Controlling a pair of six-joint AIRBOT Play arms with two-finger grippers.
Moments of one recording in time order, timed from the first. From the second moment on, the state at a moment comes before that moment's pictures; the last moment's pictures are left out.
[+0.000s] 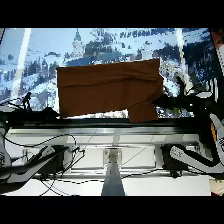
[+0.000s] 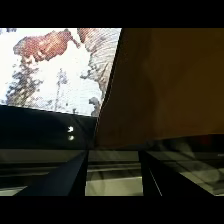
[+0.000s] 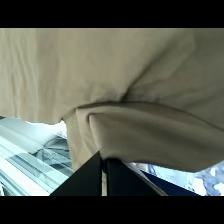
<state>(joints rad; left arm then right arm) 0.62 -1.07 0.46 0.99 -1.17 -1.05 -0.35 -1.22 0.57 -0.64 1.17 0.90</state>
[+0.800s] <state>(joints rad) 0.62 -1.21 0.44 0.89 -1.10 -0.95 -0.35 -1.22 0.57 -0.60 1.19 0.90</state>
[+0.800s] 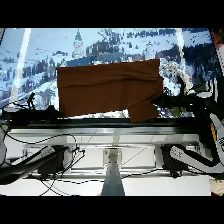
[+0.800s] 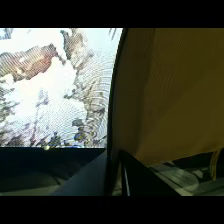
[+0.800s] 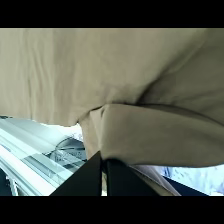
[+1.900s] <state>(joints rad) 0.45 -1.26 0.72 0.23 -0.82 -0.77 -0.13 -1.28 0.91 -0.32 0.73 1.03</state>
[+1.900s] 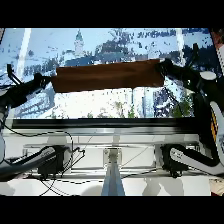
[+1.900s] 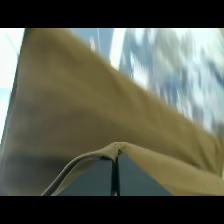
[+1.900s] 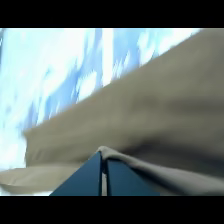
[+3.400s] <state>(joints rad) 0.38 -1.69 1.10 0.67 -0.91 -0.94 -0.02 -1.70 1.26 -0.61 0.64 1.11</state>
